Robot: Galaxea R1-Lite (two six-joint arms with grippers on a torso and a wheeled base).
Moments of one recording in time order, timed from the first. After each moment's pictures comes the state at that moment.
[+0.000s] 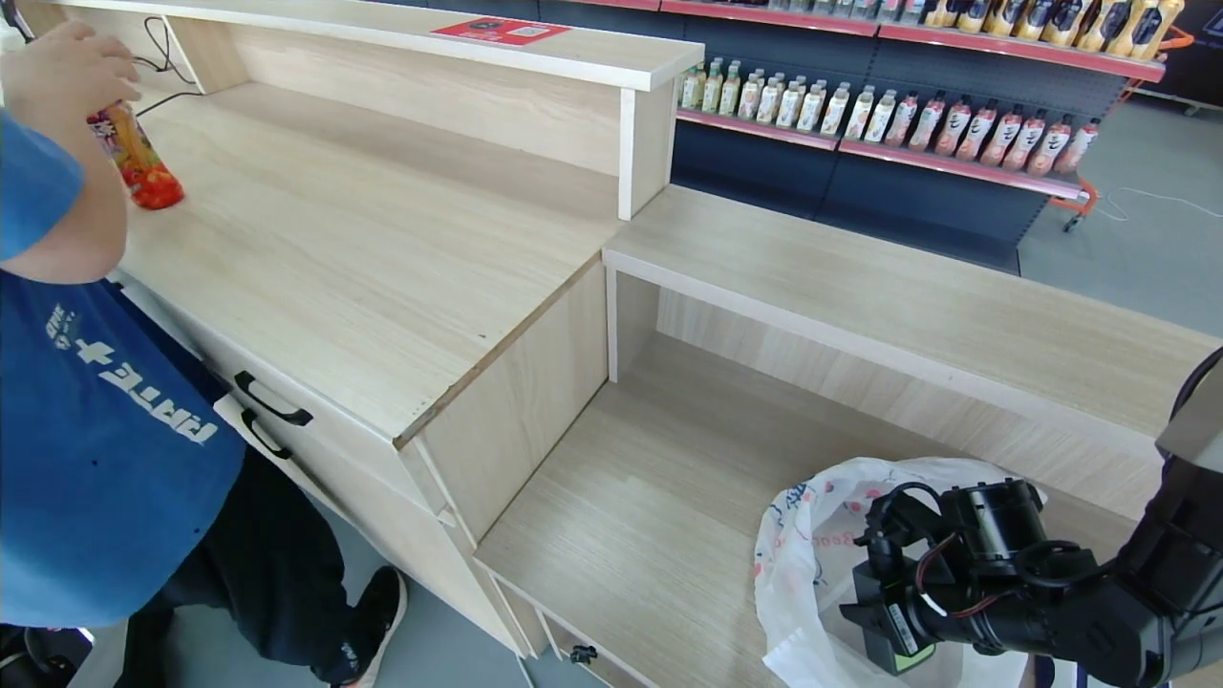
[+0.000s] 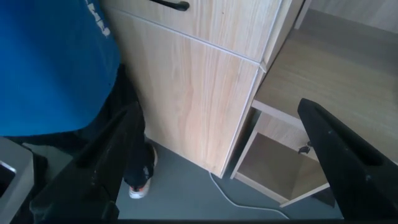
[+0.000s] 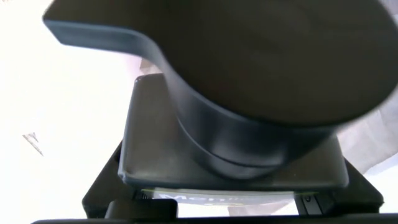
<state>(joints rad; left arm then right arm) 0.00 0.00 0.00 0.00 -0.02 0.00 0.19 2.05 -0.38 -0.79 0.14 -0.22</state>
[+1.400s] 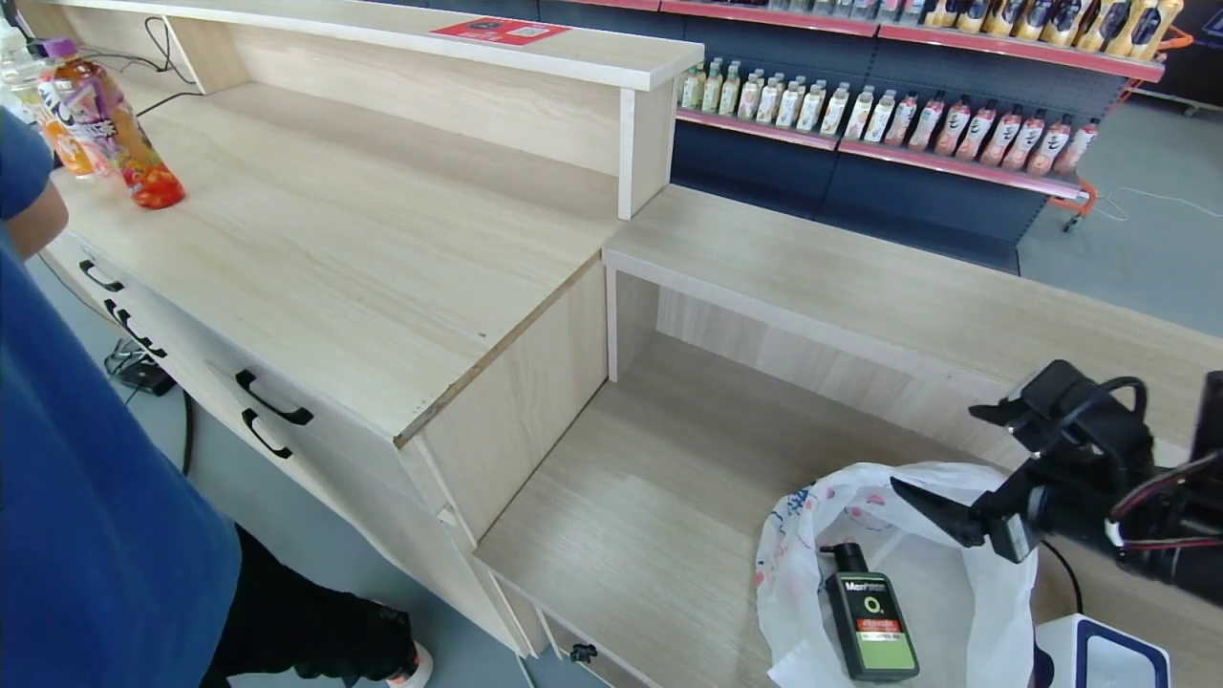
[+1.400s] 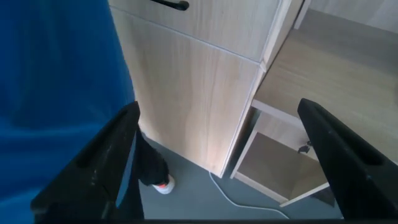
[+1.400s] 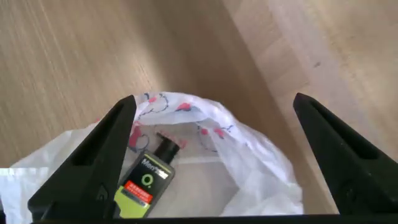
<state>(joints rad) -0.01 0.00 0.00 0.00 -0.02 0.00 0.19 1.41 -0.38 -0.75 0.15 -0.55</state>
